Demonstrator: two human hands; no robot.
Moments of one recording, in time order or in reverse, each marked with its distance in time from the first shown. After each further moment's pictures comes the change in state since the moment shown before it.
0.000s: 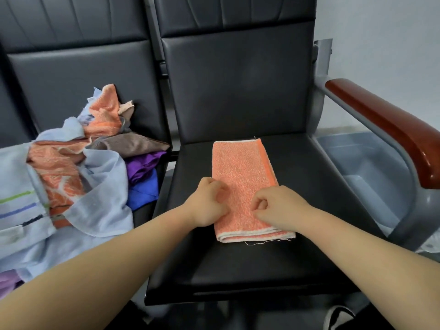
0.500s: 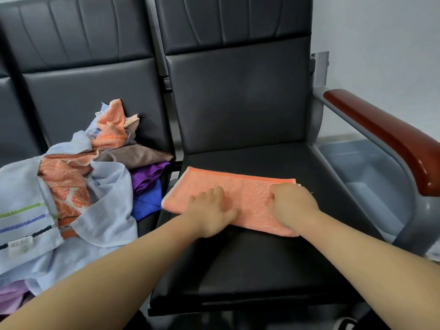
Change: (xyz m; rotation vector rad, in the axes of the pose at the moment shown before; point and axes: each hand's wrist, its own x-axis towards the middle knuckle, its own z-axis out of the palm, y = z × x) left_hand -0.002 0.009 -0.004 0.447 0.023 -0.021; right_hand 0.024 0.019 -0.002 -0.321 0.225 0.198
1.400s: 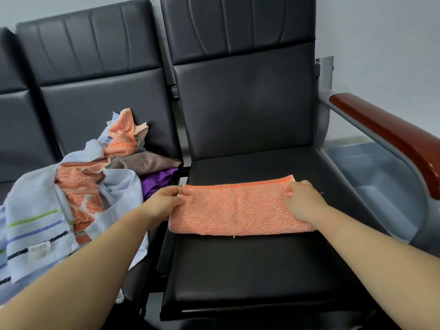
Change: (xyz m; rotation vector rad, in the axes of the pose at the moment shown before) left_hand 0.005 -0.129 -0.029 -1.005 0.033 -0.242; right_hand 0.024 0.021 0.000 0.314 -0.069 0.191
